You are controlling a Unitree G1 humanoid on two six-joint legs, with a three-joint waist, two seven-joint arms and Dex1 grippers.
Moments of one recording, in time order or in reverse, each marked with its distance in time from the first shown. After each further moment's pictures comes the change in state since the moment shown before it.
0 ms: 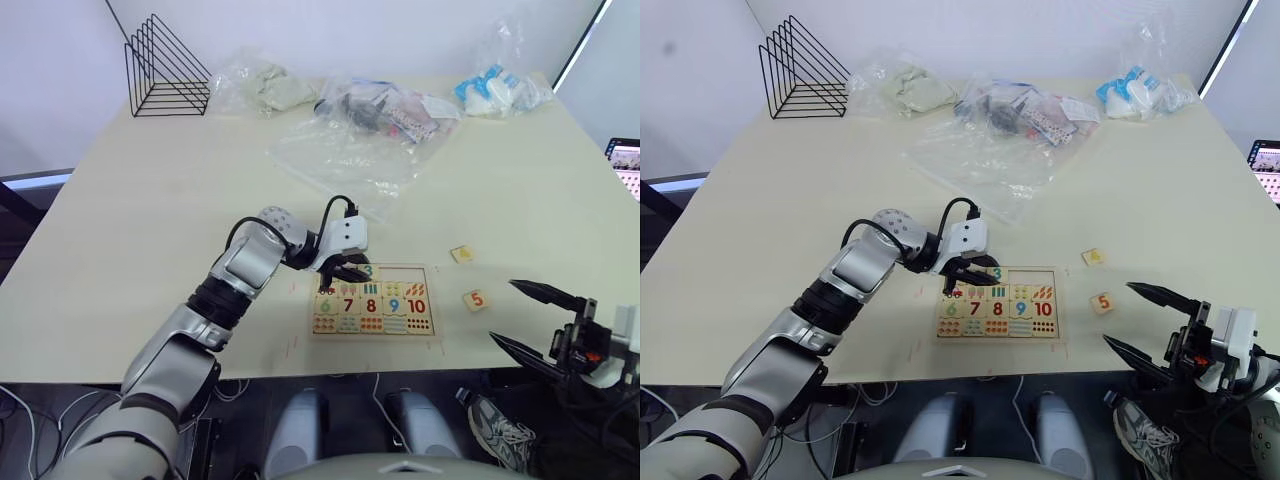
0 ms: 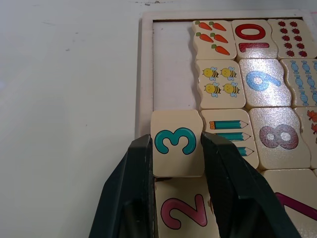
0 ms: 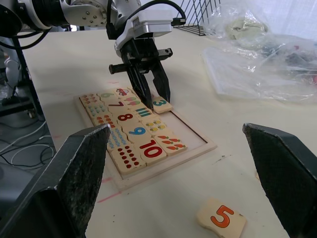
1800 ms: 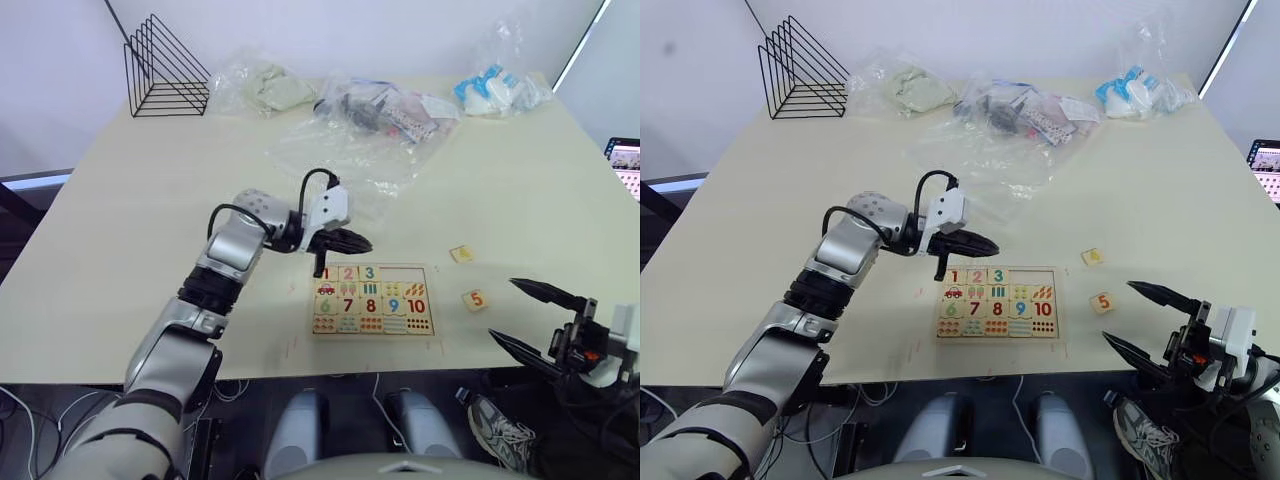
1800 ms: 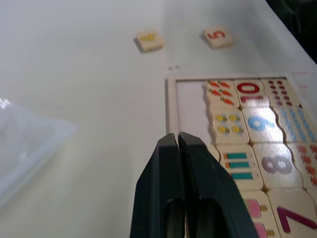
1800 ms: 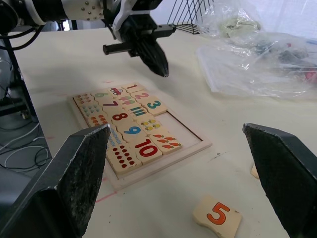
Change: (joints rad) left arm -0.006 0.001 0.150 0.130 -0.121 -0.169 -0.091; right arm 0.009 0.004 0.000 -0.011 -0.004 0.005 -0.032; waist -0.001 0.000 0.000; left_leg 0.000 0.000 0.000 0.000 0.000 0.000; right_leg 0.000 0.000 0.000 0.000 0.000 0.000
